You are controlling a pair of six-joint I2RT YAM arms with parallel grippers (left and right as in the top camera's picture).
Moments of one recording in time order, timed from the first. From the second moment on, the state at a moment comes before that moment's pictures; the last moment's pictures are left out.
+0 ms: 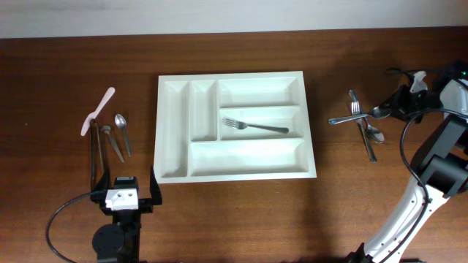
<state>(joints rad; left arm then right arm) 0.06 0.01 0.03 -0.12 -0.01 0.11 -0.55 2.44 2.00 -1.02 -0.51 -0.03</state>
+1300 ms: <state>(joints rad) 0.06 0.01 0.03 -0.12 -0.01 0.11 -0.54 2.44 2.18 -1.03 -0.81 -0.03</state>
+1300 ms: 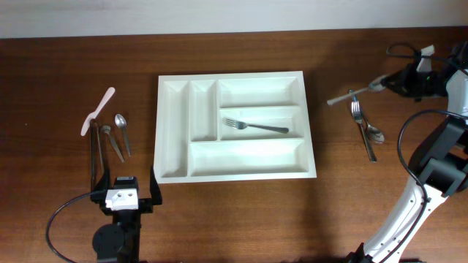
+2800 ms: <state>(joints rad) 0.06 0.01 0.03 -0.12 -0.01 0.11 0.19 2.44 2.35 -0.95 -0.23 0.61</state>
